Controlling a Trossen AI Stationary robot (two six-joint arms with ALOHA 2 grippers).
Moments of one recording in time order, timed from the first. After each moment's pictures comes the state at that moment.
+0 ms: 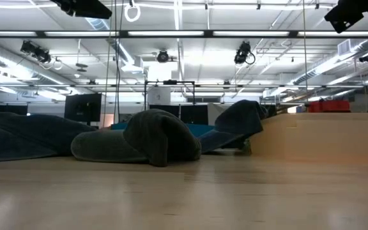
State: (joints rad) left arm 0.01 0.65 0.75 -0.29 -0.58 0.22; right arm 0.00 0.39 0.78 -0.85 0.00 0.00
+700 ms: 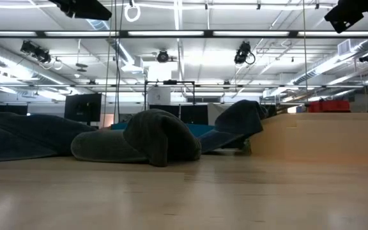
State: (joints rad) left arm 0.01 0.65 0.75 -0.31 -0.58 0.16; right arm 0.00 0.39 0.78 -0.85 0.00 0.00
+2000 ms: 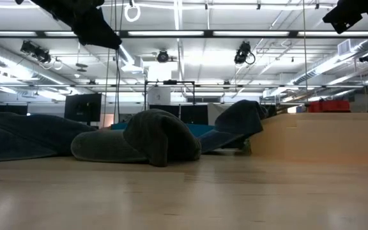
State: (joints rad) left arm 0.26 0.80 0.75 -0.37 -0.21 0.00; right arm 0.00 0.39 0.78 -0.85 0.04 0.01
